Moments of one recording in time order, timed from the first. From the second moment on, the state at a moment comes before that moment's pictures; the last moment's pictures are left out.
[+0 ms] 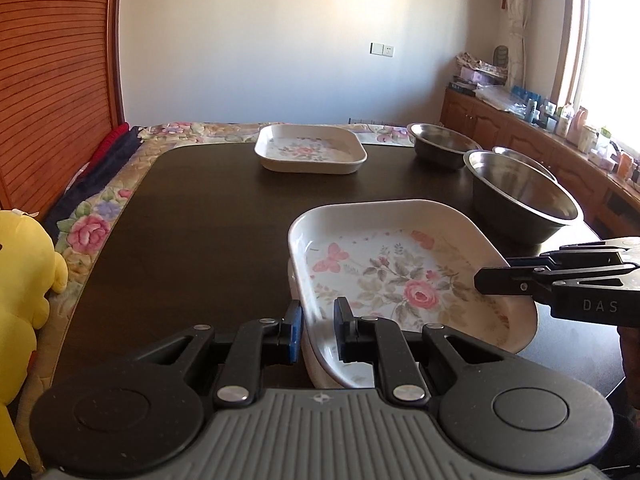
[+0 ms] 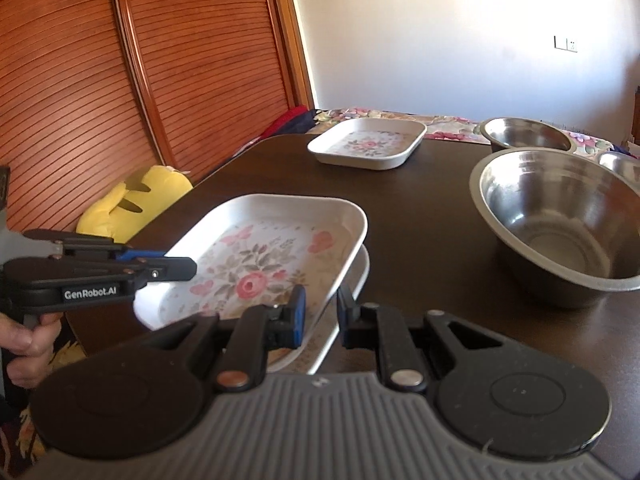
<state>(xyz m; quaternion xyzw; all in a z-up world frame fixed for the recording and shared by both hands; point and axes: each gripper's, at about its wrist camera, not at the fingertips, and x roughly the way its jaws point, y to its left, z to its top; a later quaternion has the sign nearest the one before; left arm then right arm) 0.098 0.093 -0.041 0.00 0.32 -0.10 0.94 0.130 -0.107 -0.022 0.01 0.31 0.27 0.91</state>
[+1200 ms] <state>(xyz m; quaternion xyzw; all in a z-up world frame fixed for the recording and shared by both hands) 0.093 0.085 -0.050 0.03 0.31 -0.08 0.95 0.122 -0.113 -0.029 0.03 0.29 0.27 0.92</state>
